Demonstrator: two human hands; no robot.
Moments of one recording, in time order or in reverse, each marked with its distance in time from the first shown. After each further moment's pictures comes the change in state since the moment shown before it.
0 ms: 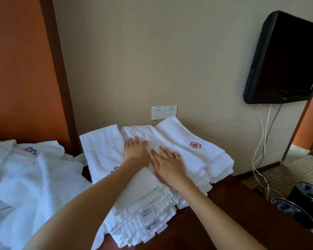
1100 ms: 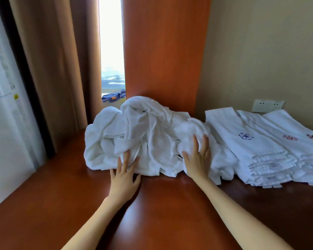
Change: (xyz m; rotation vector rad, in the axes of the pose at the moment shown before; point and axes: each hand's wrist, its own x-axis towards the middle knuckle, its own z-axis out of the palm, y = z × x) left_hand -0.404 -0.355 0.000 -0.058 0.226 -0.375; right_hand -0.136 -0.321 0.065 0.372 0.399 -0.097
